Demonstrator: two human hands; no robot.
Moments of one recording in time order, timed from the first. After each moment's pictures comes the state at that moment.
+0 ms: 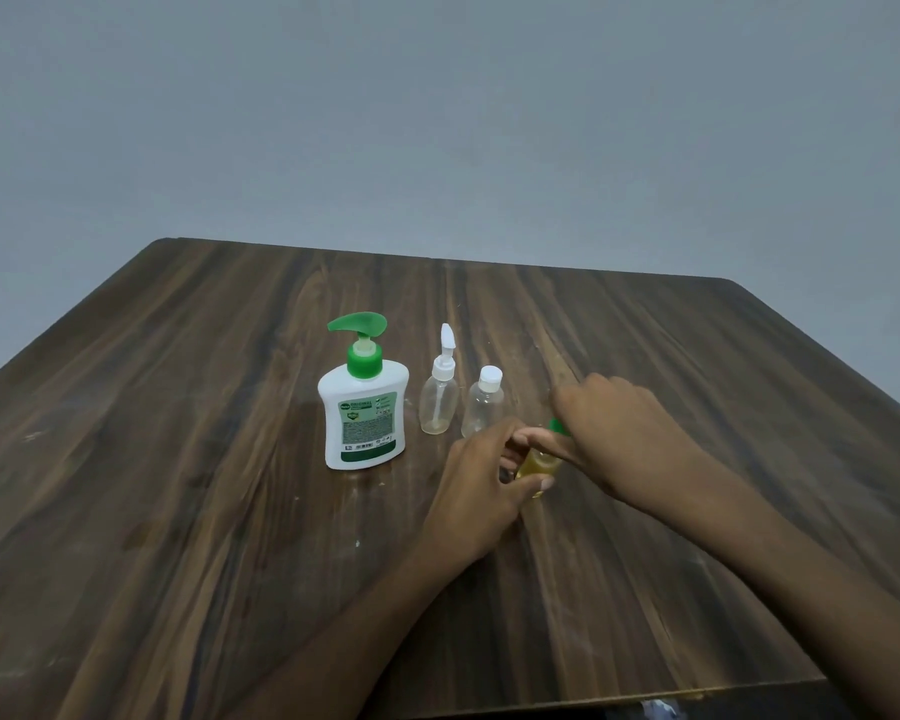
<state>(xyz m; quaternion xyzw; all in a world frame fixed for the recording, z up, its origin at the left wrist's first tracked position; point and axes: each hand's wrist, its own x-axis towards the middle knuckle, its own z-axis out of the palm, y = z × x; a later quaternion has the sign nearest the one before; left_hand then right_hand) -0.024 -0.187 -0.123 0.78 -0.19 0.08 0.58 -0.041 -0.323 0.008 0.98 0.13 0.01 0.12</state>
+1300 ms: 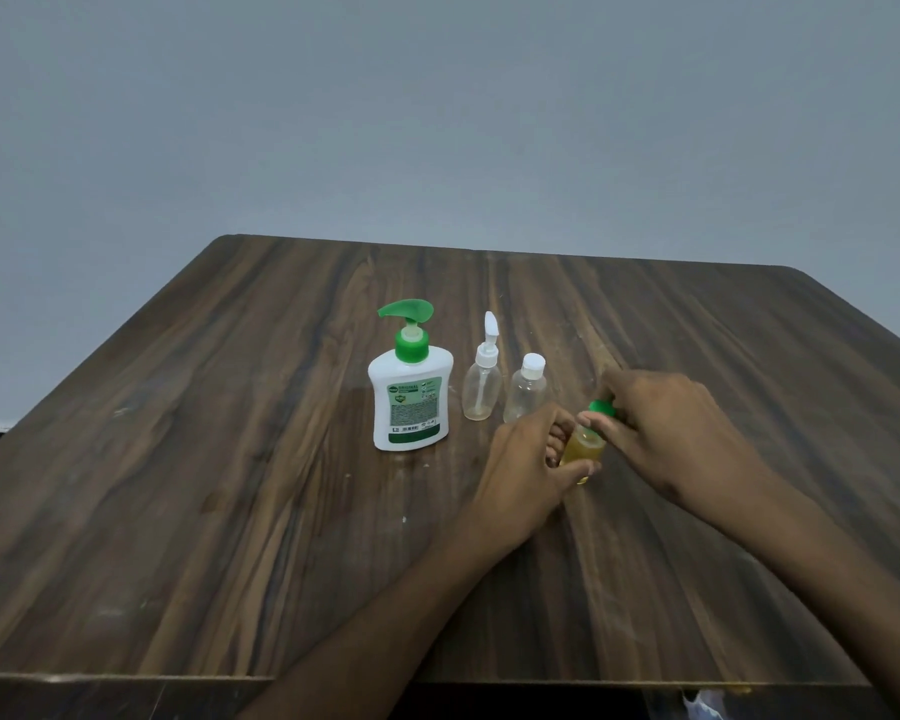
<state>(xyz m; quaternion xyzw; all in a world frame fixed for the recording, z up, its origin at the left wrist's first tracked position) -0.028 -0.191 -0.115 0.81 -0.17 0.10 0.55 -0.040 -0.345 -0.023 0.98 0.15 0.12 -0.04</state>
